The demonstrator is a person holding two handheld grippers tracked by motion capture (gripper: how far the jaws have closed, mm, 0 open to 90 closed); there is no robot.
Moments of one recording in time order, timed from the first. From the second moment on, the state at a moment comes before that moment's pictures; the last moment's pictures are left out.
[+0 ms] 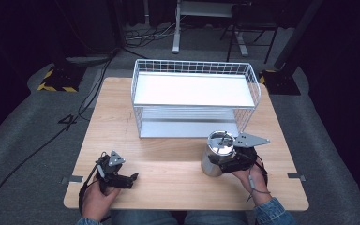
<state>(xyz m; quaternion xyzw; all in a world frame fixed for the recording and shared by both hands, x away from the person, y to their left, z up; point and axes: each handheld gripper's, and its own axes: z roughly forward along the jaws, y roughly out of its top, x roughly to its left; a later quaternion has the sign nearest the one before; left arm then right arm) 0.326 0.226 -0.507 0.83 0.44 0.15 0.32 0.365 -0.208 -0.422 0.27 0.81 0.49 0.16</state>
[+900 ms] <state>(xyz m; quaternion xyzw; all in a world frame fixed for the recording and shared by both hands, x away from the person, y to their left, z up) 0.326 0.226 -0.507 0.83 0.44 0.15 0.32 0.374 -0.217 -0.352 0.27 0.80 0.51 0.17</state>
